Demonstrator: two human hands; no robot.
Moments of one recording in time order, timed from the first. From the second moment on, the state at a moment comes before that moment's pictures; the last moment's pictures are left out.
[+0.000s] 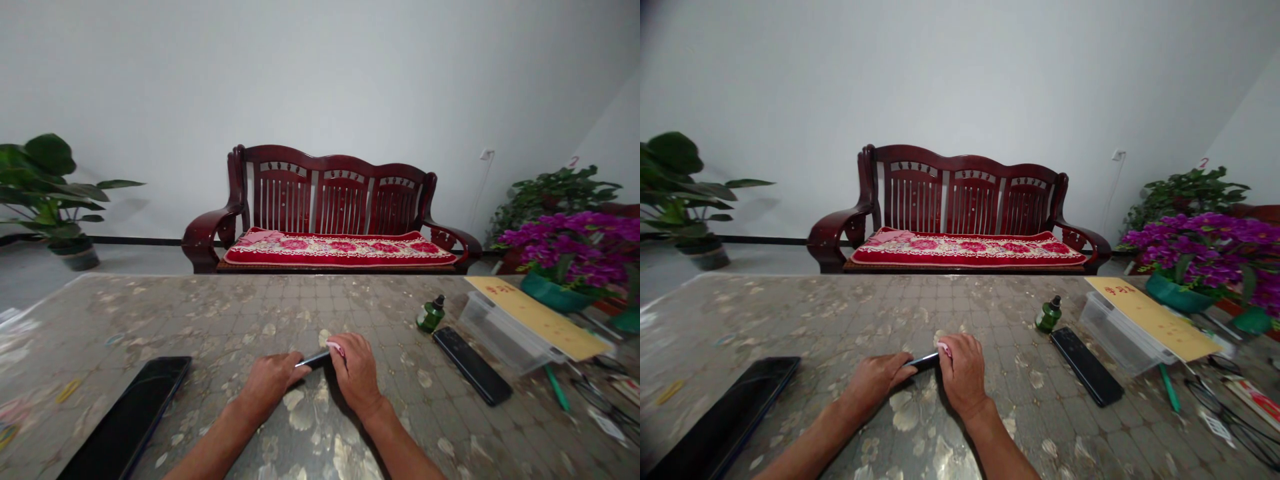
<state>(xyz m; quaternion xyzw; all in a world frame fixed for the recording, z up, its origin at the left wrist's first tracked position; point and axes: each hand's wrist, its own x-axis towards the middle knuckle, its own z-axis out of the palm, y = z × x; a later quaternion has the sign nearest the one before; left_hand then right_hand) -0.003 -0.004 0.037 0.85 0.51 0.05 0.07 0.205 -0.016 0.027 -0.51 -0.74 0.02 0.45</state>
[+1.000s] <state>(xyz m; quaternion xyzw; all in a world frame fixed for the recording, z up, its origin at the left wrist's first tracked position) -0.007 -0.002 0.019 0.86 0.49 0.16 0.06 0.207 -0.015 0.025 -0.47 -0.77 -0.03 0.43</state>
